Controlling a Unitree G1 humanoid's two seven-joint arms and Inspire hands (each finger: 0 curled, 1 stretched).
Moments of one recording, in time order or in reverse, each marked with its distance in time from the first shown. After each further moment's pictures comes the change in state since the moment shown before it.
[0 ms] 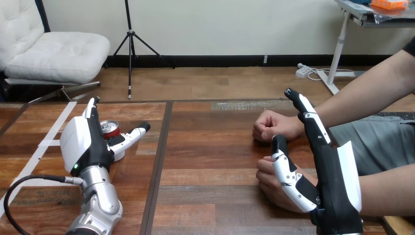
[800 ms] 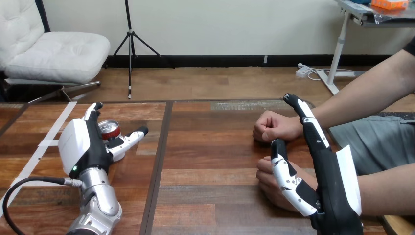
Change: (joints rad) left arm -0.004 0.000 -0.001 0.024 0.000 0.003 0.016; right arm 0.020 -0.001 -0.005 -0.001 0.008 0.000 0.022
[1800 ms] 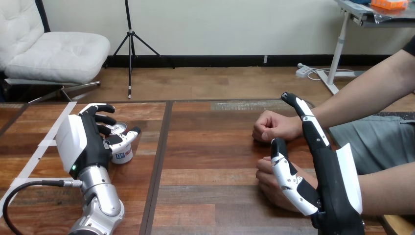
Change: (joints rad) left arm 0.000 -0.008 0.007 0.013 -0.031 -0.111 0.073; right arm 0.000 -0.002 -0.006 -0.017 0.001 0.000 0.017
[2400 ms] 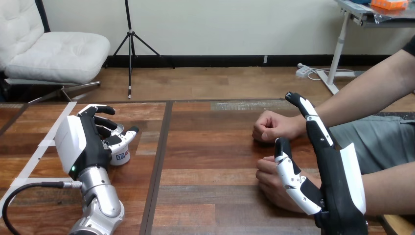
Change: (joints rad) left arm 0.000 0.000 -0.004 0.010 -0.002 -0.011 0.018; right arm 0.000 0.000 -0.017 0.000 -0.001 0.000 0.001
